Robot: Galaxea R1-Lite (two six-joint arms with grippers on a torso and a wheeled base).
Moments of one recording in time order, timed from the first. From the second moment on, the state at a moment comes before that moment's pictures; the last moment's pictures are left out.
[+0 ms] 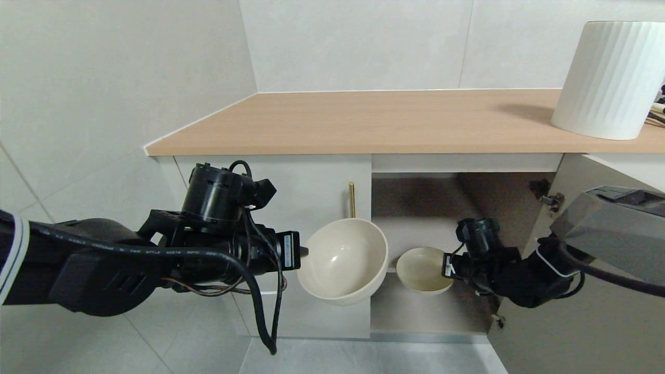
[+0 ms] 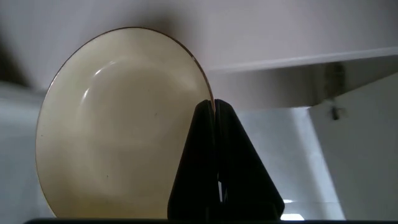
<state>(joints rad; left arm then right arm) -0.49 1.74 -0.93 -0.18 -0.11 -0.44 0.35 2.28 -0.99 -0.60 -0.28 0.42</state>
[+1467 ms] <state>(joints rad) -0.50 1.79 -0.93 -0.18 -0.11 -0.44 0.29 2.58 -1.44 -0.55 -0.44 0.46</state>
